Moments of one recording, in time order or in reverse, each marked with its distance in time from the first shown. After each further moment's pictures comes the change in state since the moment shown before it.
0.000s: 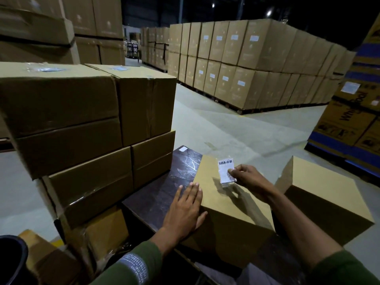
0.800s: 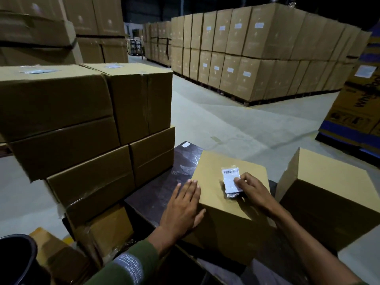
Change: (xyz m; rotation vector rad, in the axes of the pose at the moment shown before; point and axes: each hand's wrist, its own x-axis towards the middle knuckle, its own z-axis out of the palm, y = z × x) left_hand 0.001 0.003 0.003 0.037 0.037 0.015; right_hand -0.033 0.043 -0.002 -0.223 0.057 -0.115
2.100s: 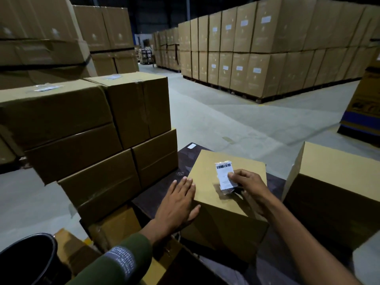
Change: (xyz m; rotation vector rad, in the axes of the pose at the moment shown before) left_hand 0.006 0.000 -0.026 0.080 -0.181 -0.011; right_hand -0.013 -0.019 -0.004 0.680 -0.064 0.154
